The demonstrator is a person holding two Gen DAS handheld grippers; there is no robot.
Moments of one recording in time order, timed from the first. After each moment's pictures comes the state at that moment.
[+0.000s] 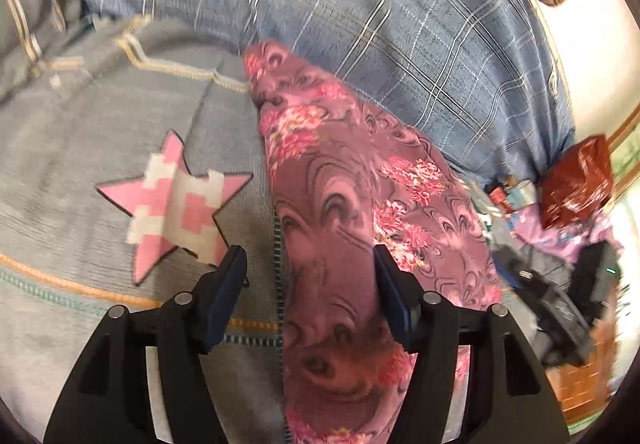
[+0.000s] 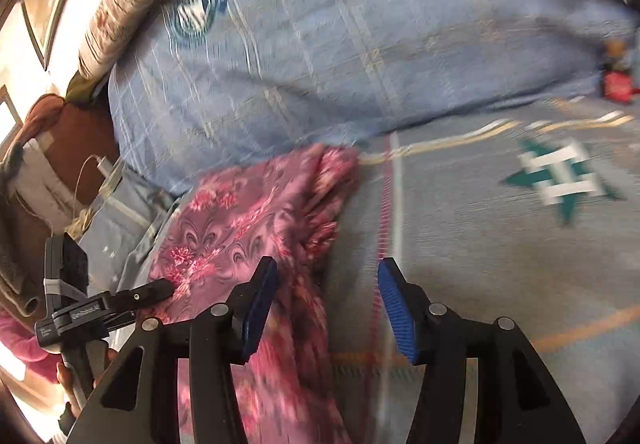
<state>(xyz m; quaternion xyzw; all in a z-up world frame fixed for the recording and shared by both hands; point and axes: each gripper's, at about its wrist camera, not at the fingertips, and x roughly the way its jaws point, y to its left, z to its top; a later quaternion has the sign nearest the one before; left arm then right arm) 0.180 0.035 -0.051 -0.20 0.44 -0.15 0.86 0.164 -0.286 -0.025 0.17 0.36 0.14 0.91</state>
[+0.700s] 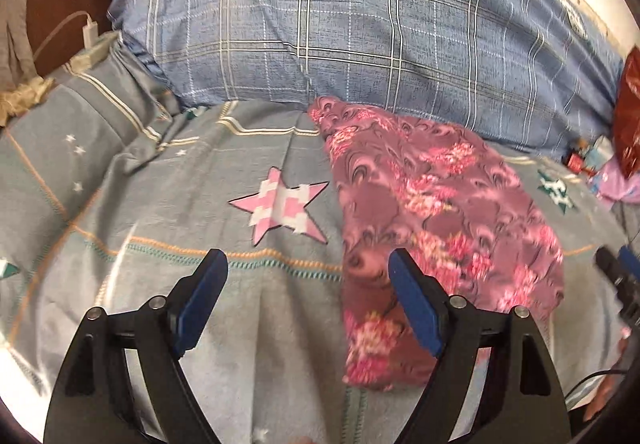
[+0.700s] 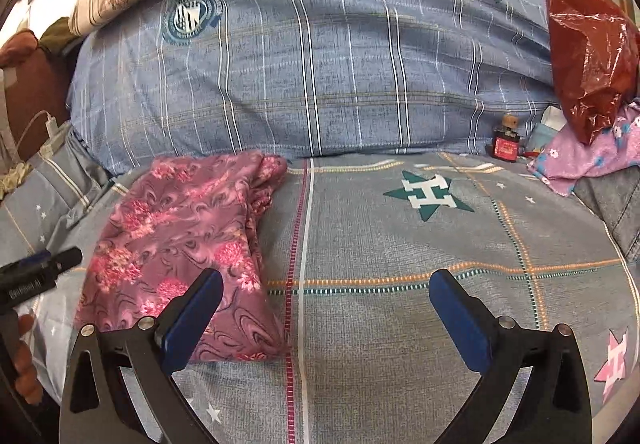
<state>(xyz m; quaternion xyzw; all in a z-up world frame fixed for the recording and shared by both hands) 0.094 0.010 -0.014 -0.03 0.37 0.03 0.93 0.072 -0.272 0.006 0.03 0.31 -0.02 0.95</state>
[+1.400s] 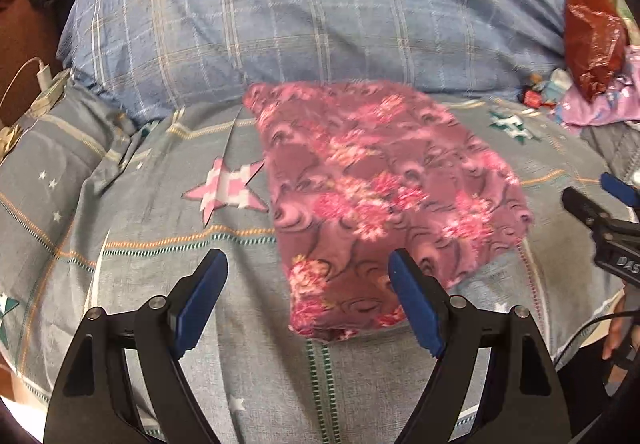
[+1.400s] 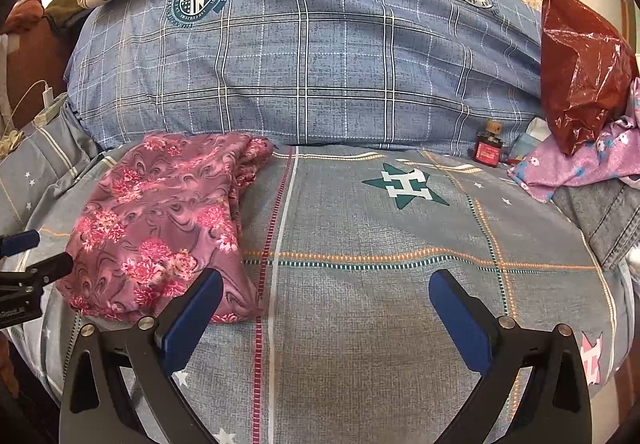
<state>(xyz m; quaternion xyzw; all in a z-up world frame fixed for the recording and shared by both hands) 0.066 -0.030 -0.017 0.05 0.37 -0.07 0.92 0.053 -0.272 -0.002 -0.03 0.32 -0.04 0.95</state>
